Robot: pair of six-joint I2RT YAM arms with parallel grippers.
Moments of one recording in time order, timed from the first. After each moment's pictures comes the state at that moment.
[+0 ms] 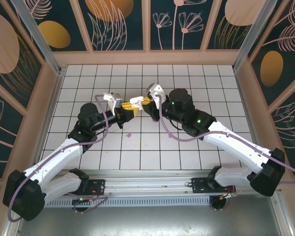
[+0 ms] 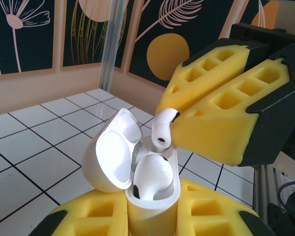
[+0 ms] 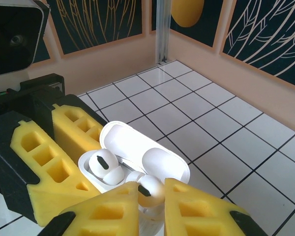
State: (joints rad) left arm -0.52 1.03 0.64 0.37 0.58 -0.26; right arm 0.87 1.21 1.10 -0.17 -0.11 -0.05
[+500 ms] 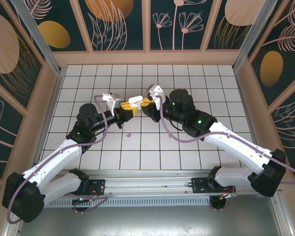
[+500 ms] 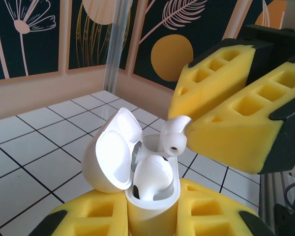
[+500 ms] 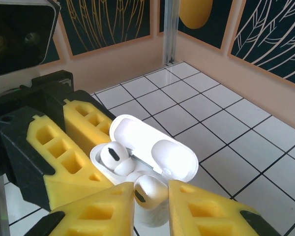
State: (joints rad) left arm -0.52 1.01 0.64 0.35 0.55 -0.24; right arm 0.88 1.20 1.10 -0.18 -0.13 -0.05
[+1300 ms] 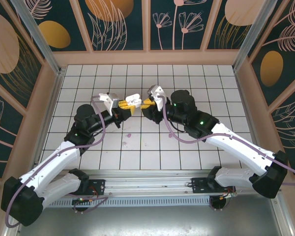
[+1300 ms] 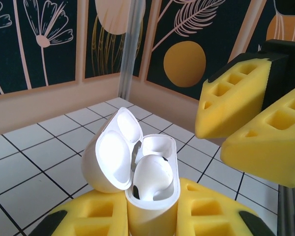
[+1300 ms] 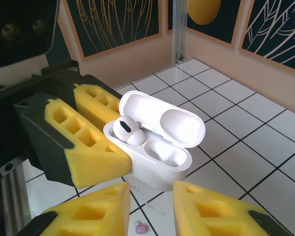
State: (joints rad) left arm -0.52 0.97 0.64 0.32 0.50 -0.20; right arm 0.88 1.18 1.10 -0.21 -0.16 0.01
